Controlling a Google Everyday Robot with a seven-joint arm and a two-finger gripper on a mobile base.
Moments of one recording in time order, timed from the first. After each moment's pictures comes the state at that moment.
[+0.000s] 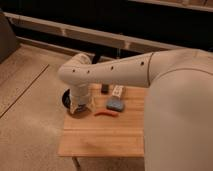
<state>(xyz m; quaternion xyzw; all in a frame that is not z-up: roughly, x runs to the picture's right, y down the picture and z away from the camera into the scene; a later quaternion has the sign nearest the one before) -0.108 0.103 0.703 -0.26 0.23 0.64 0.68</state>
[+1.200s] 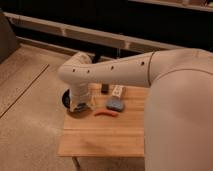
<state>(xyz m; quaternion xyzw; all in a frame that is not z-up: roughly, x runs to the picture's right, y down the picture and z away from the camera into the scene) -0.112 0.078 0.711 -0.24 0.20 0.65 0.69</state>
